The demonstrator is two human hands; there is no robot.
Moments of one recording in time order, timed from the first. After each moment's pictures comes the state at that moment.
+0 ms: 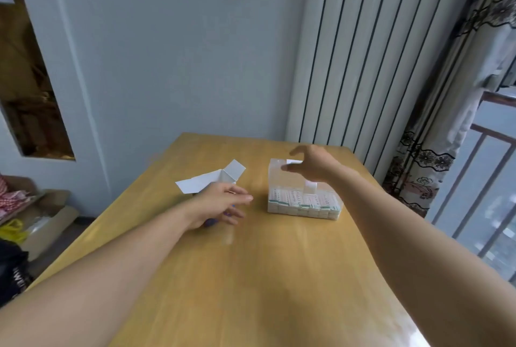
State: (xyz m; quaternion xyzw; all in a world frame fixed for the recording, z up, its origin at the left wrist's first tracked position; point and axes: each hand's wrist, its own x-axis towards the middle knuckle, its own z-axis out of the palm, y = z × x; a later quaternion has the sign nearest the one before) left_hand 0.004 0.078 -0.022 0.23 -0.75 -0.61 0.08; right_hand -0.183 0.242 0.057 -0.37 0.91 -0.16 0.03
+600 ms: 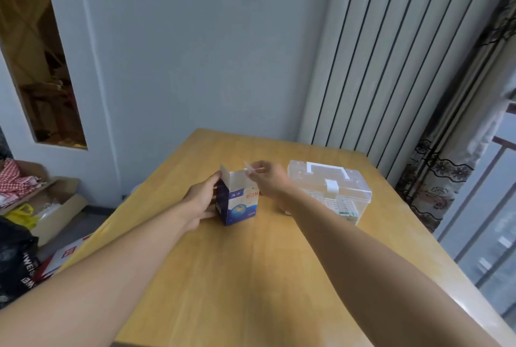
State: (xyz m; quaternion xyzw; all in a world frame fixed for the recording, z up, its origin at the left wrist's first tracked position) left_hand 0.032 0.028 -0.039 0.38 -0.60 -0.68 0.19; right_hand -0.100 0.136 0.000 -0.33 0.80 -0.46 0.19
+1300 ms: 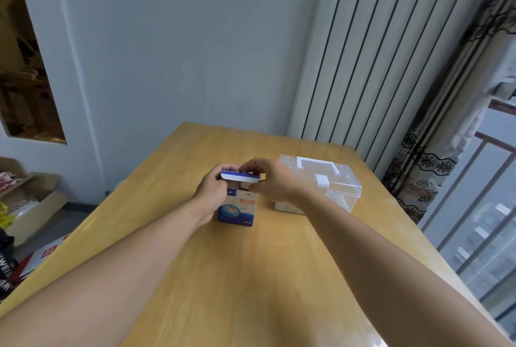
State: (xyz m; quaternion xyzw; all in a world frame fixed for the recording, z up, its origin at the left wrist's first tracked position) left_hand -0.010 0.050 -0.044 0.29 -0.67 -0.63 0.25; right_hand -0.115 0.169 0.009 -0.49 0.80 -0.32 0.12
